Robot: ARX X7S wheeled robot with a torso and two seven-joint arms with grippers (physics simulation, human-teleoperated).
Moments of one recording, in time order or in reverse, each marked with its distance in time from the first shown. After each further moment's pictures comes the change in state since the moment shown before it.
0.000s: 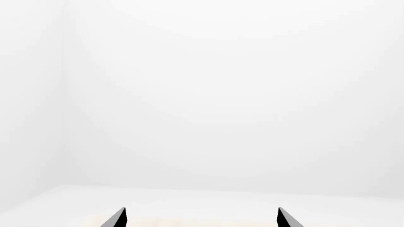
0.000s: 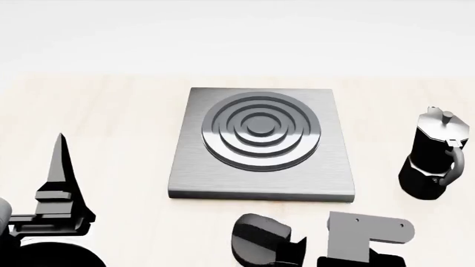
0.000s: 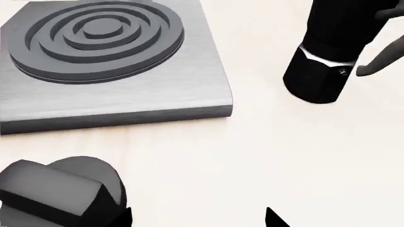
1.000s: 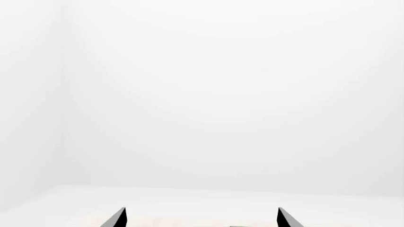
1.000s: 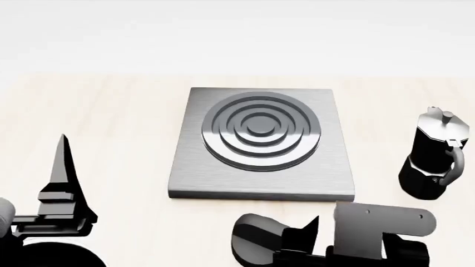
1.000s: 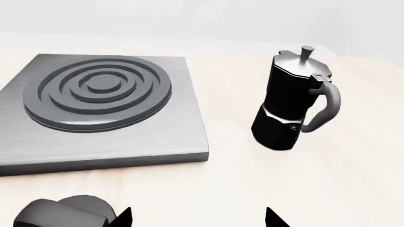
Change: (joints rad) left arm -0.003 -0.009 0.016 -0.010 -0.004 0.012 -0.010; right arm -0.021 0.063 0.025 -0.276 0.037 0.090 0.155
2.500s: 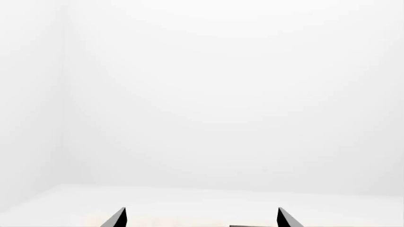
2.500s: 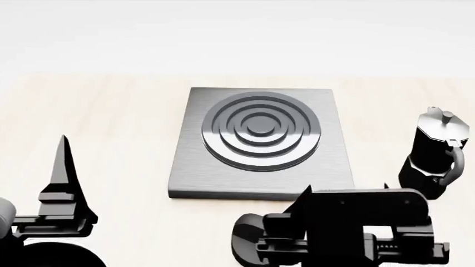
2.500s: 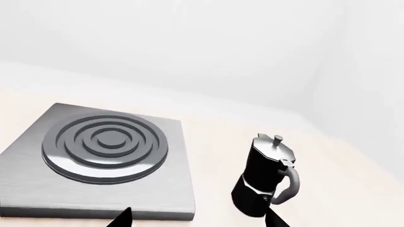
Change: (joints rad) left arm -0.002 -0.015 0.013 -0.005 -0.013 0.012 -0.018; right arm 0.090 0.048 -0.079 -0.298 0.008 0.176 0.176
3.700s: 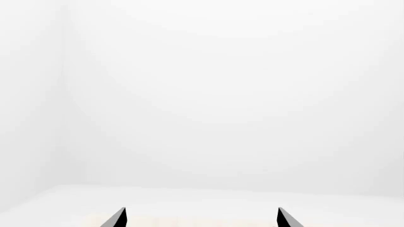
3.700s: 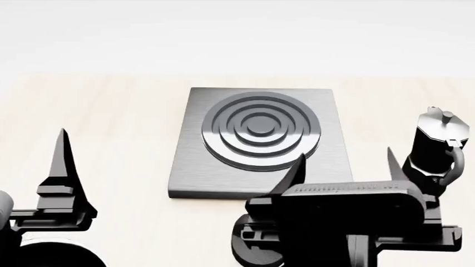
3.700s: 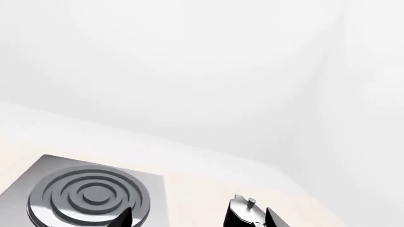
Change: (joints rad) left arm -0.036 -0.012 0.002 0.019 -0.037 -0.040 -0.025; right arm 0.120 0.003 -0.073 -0.199 -0.011 0.138 0.134
